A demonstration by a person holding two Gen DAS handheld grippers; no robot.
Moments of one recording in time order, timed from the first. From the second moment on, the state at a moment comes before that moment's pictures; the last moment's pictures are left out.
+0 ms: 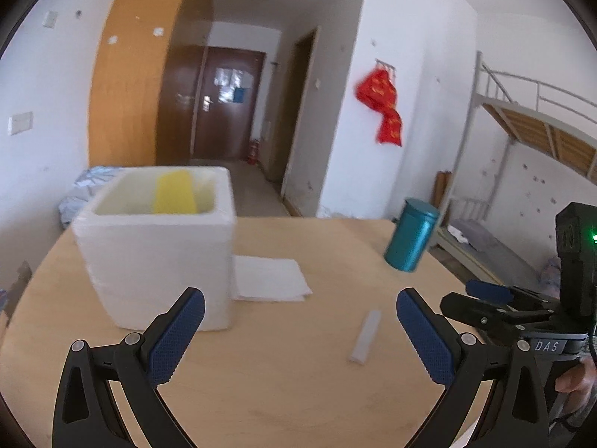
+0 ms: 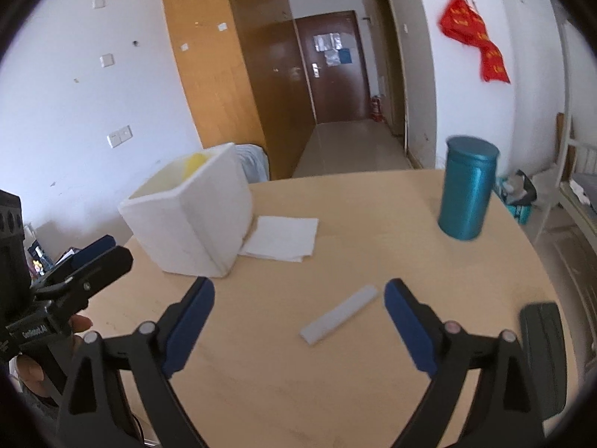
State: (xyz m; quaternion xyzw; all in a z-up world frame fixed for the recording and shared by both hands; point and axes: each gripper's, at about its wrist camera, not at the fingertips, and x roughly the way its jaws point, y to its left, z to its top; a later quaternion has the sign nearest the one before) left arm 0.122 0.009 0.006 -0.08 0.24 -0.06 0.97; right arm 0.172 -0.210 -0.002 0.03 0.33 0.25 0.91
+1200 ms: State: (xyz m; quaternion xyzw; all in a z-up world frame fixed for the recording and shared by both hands) left arm 0.230 -0.038 -0.043 -0.06 0.32 -0.09 0.94; right arm 0.214 -0.239 -0.068 0.05 0.40 0.21 0.89
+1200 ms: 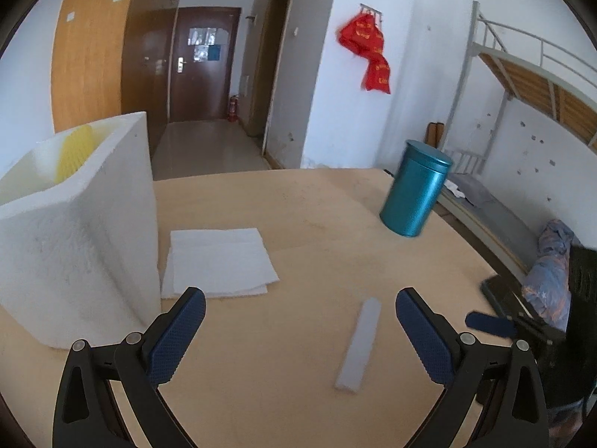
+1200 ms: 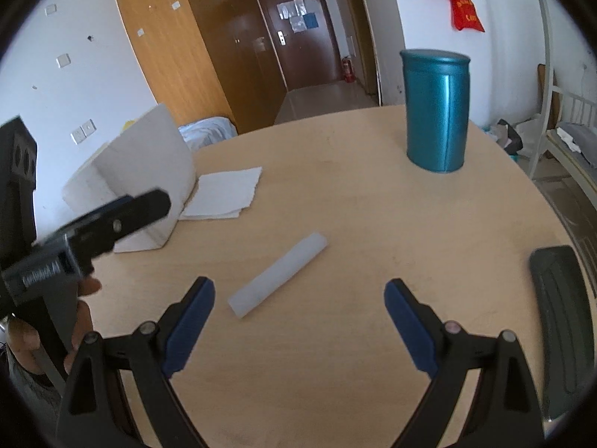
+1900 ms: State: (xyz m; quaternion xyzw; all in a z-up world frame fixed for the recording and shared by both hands) left arm 0.305 -0.028 -0.083 -0.05 0.37 -0.05 0.93; right arm 0.243 -0.194 -0.095 0.02 0.44 0.21 0.87
